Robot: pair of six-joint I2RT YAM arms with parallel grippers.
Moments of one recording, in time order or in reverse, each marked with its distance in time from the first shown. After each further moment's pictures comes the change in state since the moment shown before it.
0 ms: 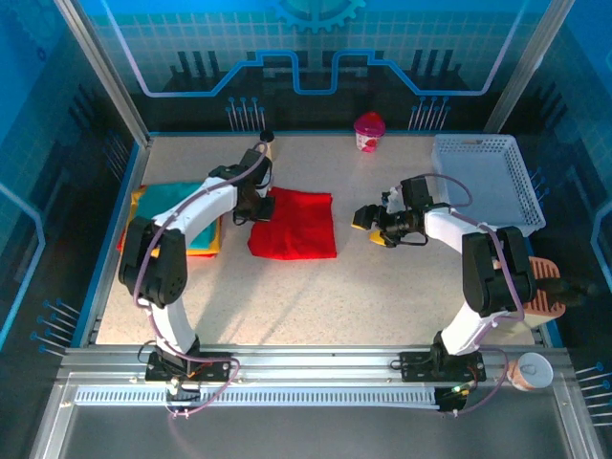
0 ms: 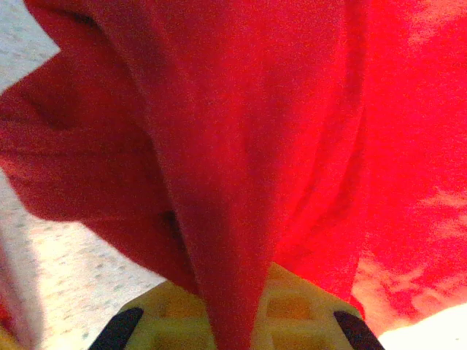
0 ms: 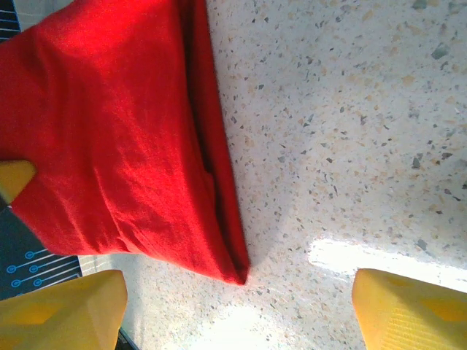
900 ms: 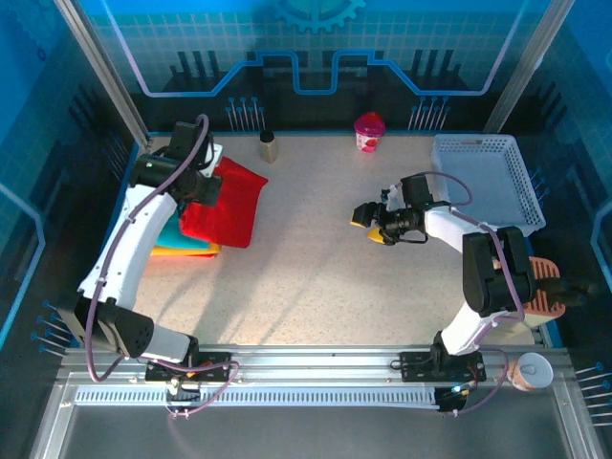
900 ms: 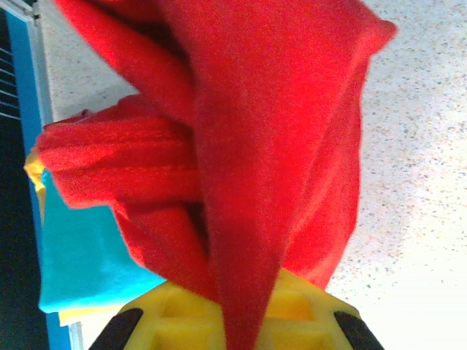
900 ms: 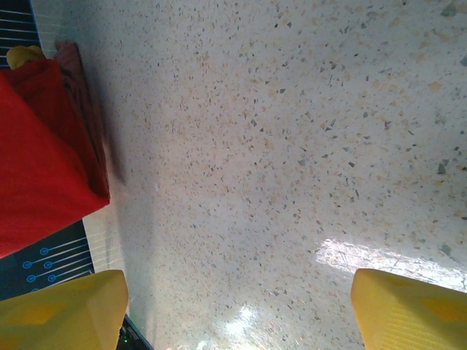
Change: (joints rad) left arm 0.156 -0.353 0.192 -0.348 -0.211 0.277; right arm 0.000 0.000 0.020 -0.001 -0.026 0.016
